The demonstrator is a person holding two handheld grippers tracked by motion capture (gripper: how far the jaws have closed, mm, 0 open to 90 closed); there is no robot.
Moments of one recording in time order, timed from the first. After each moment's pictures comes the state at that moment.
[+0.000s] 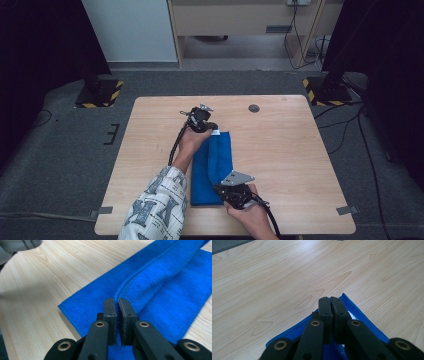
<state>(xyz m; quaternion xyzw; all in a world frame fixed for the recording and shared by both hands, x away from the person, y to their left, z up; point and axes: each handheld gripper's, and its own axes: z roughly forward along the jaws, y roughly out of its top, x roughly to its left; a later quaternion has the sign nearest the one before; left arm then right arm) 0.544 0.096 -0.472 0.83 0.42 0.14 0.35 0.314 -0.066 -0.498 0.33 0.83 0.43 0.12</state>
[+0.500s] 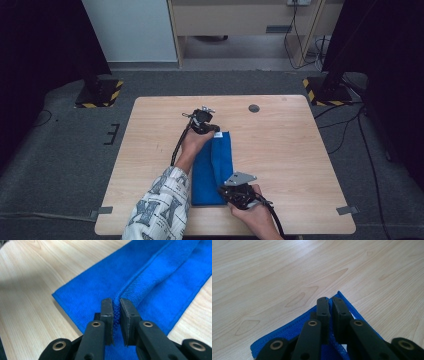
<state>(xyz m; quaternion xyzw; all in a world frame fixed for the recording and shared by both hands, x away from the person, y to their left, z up) 0.546 0.090 -0.484 0.82 0.43 0.10 0.36 0.315 -0.075 -0.503 0.34 0.84 0.40 0.11</state>
